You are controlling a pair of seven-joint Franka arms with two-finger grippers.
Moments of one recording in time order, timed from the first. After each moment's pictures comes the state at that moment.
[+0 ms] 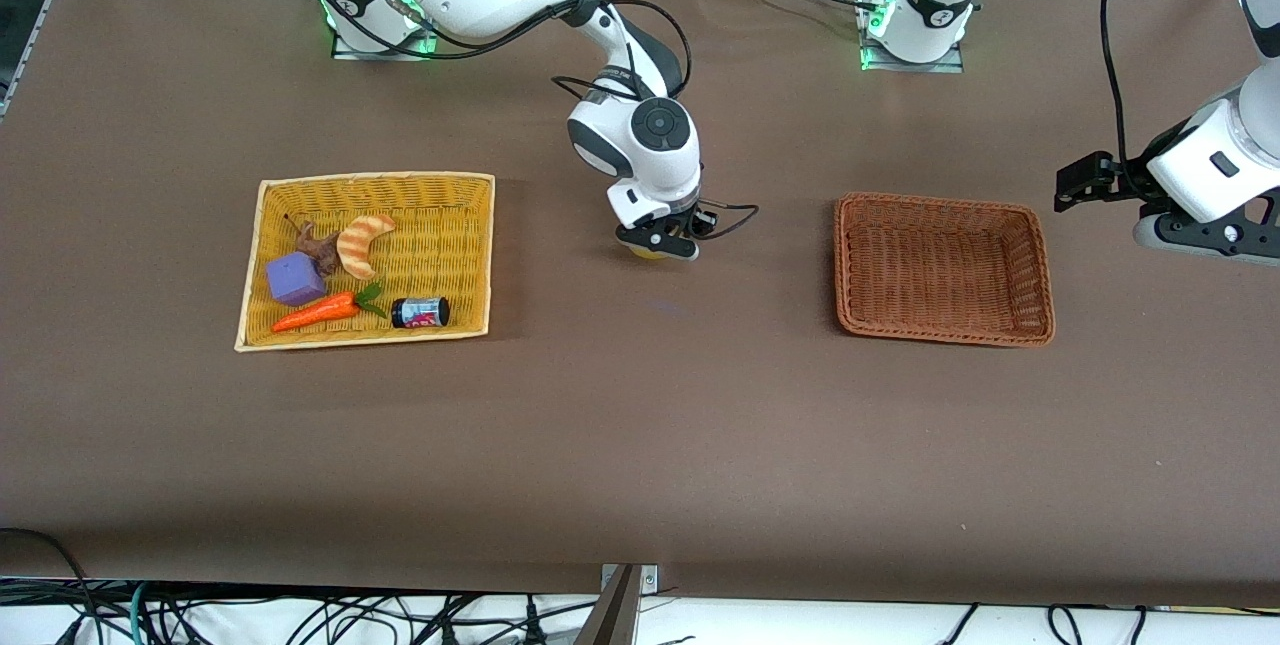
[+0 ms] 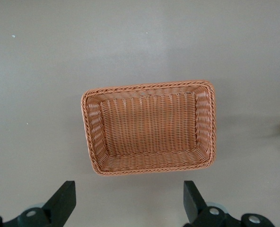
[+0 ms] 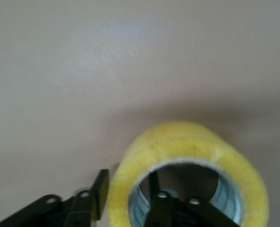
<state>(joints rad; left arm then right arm) -0.15 0.11 0.14 -1.56 0.00 1.56 0.13 0.66 0.85 0.30 -1.44 -0.28 2.35 1.30</state>
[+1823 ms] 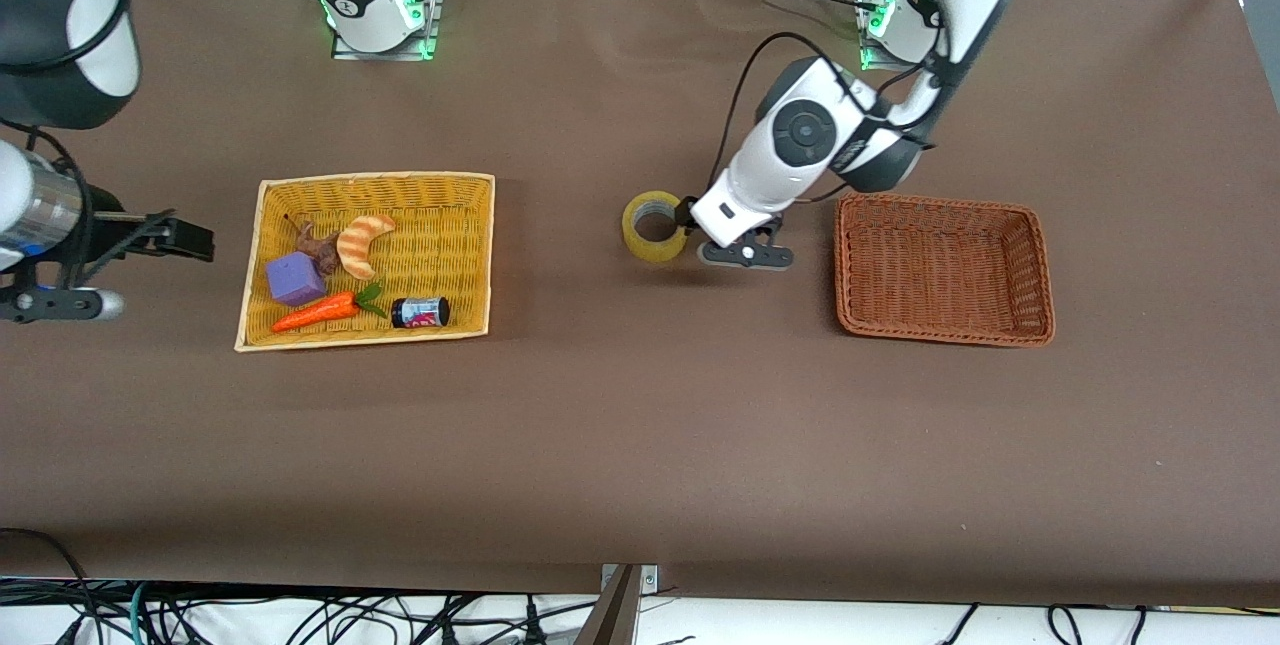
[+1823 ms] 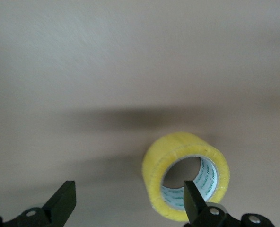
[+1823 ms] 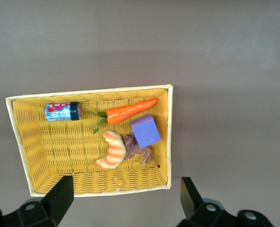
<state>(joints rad) -0.31 0.46 -0.38 -1.93 -0.08 2.38 -0.60 0.22 0.36 -0.24 -1.28 0.00 1.49 -0.01</state>
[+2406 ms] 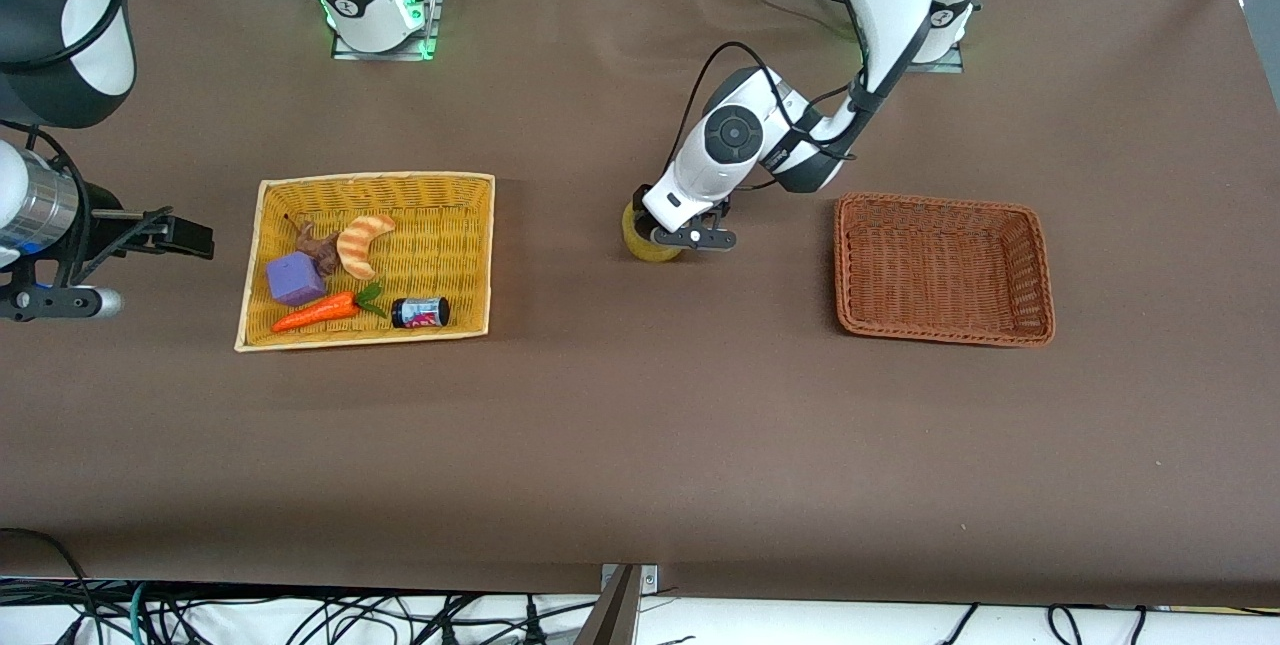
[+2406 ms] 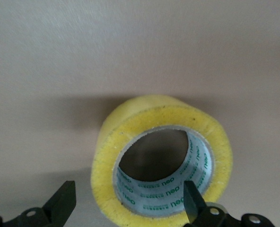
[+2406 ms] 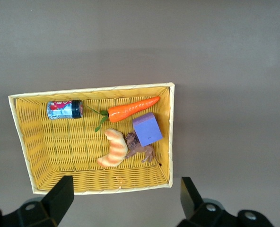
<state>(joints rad) -0.43 0.60 -0.37 -1.93 -0.08 2.50 -0.70 0.20 0.35 -0.22 -1.28 0.01 1.49 -0.01</state>
